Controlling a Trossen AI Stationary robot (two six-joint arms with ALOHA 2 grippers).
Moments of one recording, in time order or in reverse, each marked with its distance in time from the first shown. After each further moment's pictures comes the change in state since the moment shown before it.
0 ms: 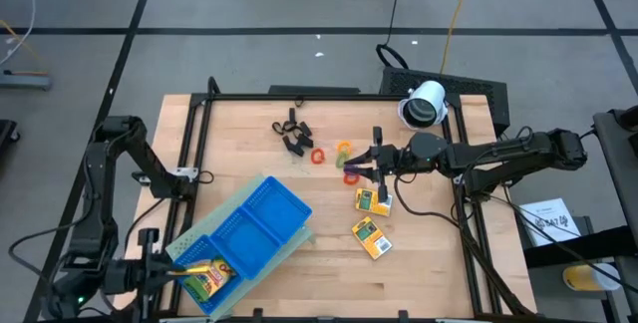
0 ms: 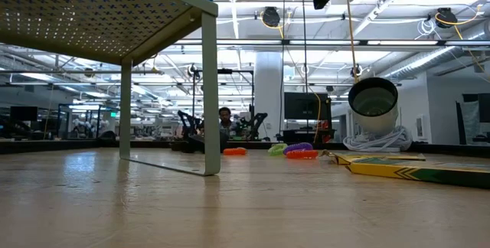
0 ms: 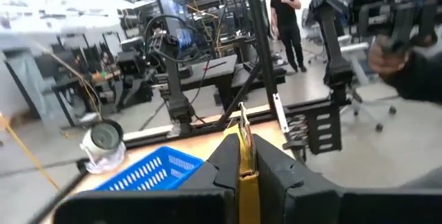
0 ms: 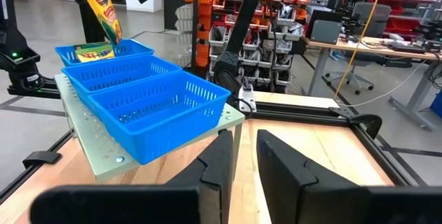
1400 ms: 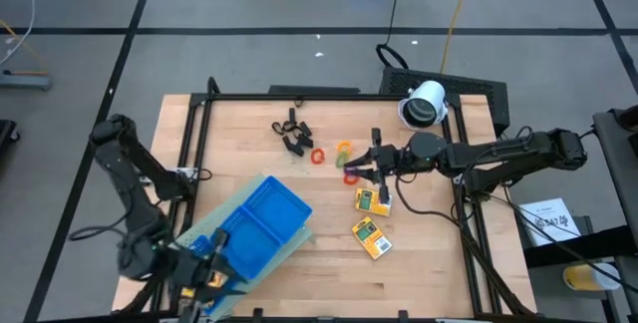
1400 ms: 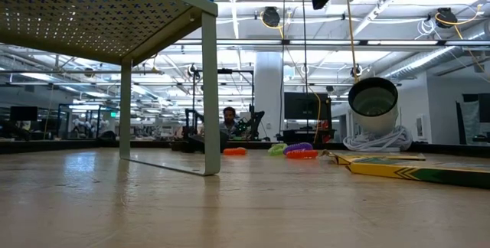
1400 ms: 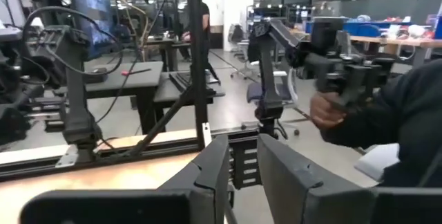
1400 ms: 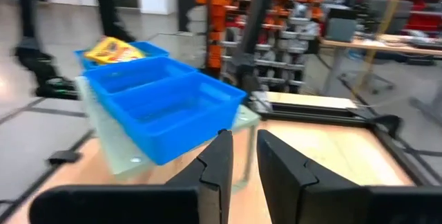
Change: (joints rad) left arm 0.548 -0.027 0.000 0.642 0.847 0.352; right arm 0.000 0.000 0.001 0.000 -0.065 0.026
